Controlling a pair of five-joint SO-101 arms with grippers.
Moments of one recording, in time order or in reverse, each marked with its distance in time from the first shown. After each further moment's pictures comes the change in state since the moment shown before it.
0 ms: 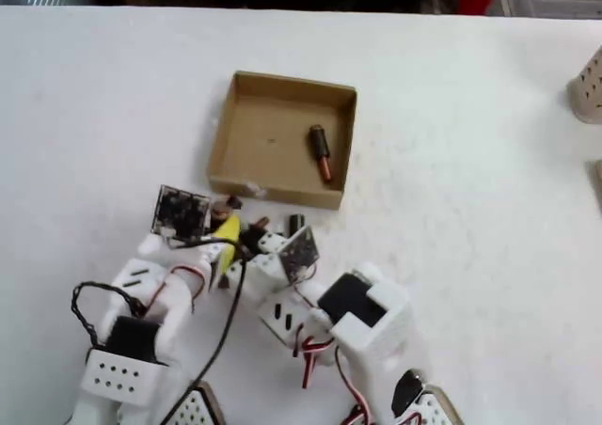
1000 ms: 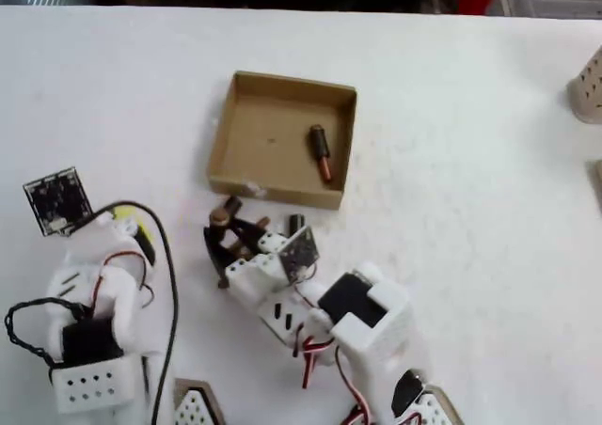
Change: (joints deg) left arm -24.3 -0.2 -10.8 10.7 18.3; right arm 0.2 0.0 0.4 0.2 0.0
